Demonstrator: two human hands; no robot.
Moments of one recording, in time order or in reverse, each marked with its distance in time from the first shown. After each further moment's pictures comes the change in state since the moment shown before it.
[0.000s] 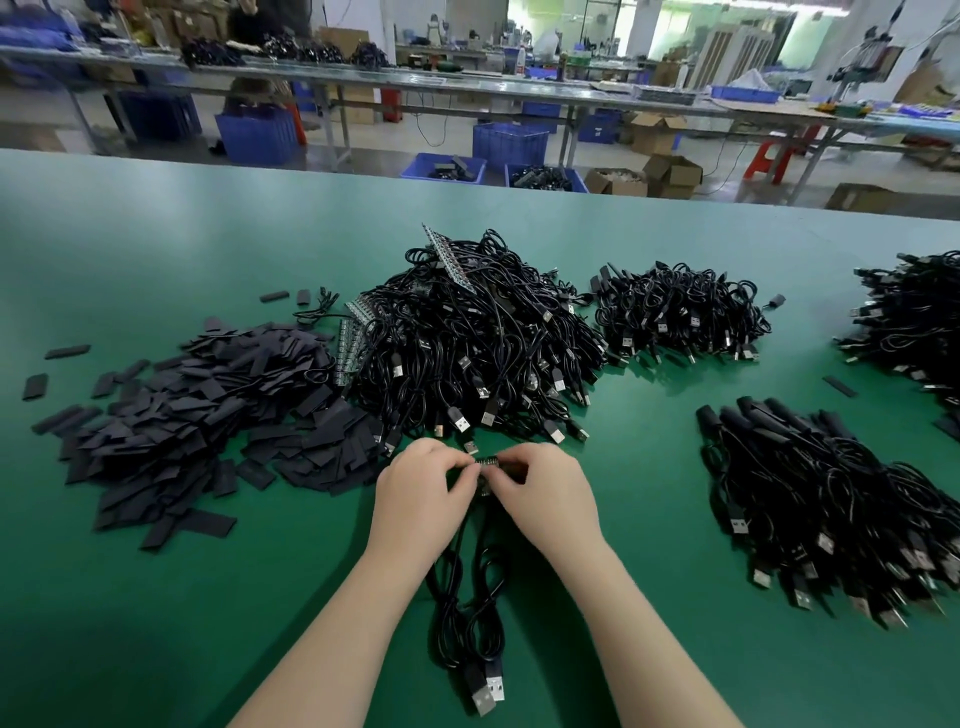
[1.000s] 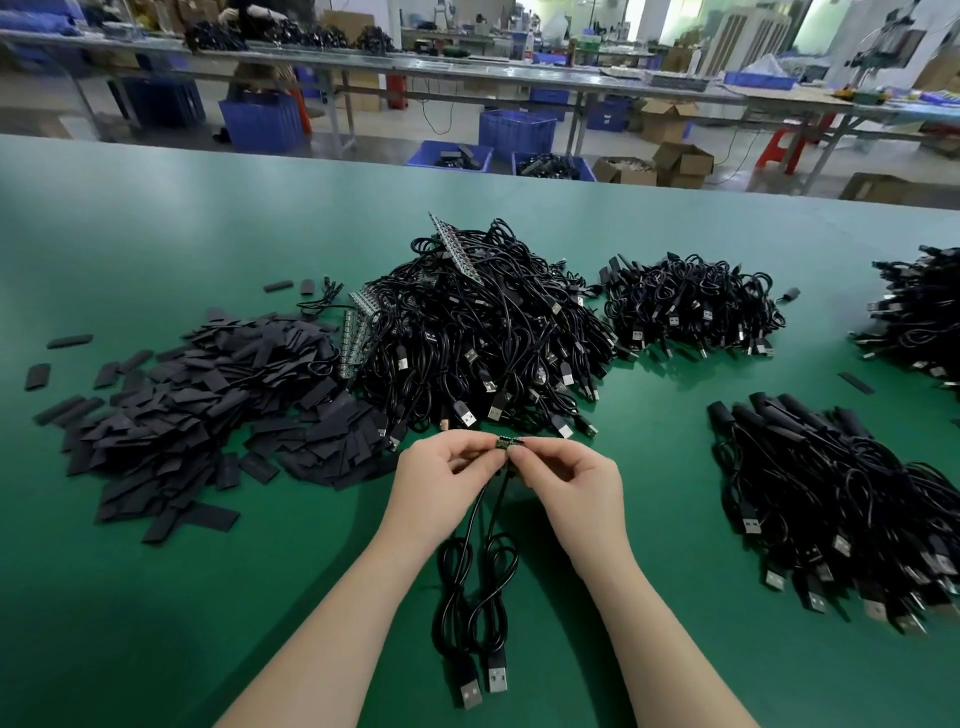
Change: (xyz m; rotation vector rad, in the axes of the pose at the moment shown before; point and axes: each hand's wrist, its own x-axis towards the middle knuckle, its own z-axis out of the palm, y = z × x) left_hand 0.003 0.013 -0.006 -0.625 -0.054 -0.039; right_hand -0.013 0.013 -0.004 0.757 0.160 -0.021
